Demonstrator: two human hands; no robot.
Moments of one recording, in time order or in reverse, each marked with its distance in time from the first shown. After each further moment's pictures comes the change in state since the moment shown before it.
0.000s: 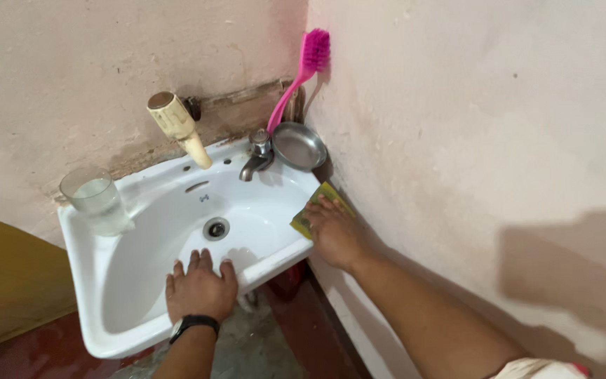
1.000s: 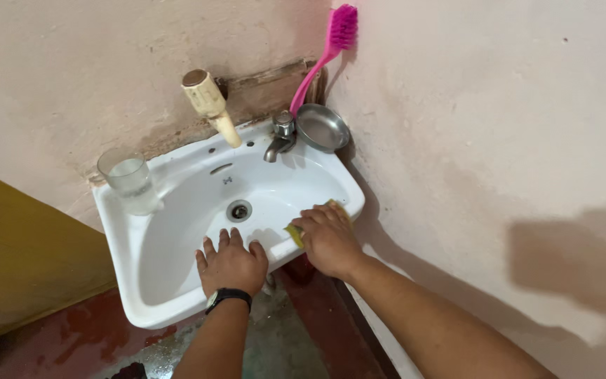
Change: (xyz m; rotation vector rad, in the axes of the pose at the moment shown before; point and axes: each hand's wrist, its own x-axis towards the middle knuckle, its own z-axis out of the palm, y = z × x) left_hand -0.002 -0.001 0.006 -0.049 0.000 0.034; right_hand -0.020 -0.076 0.023 0.076 -0.022 0.063
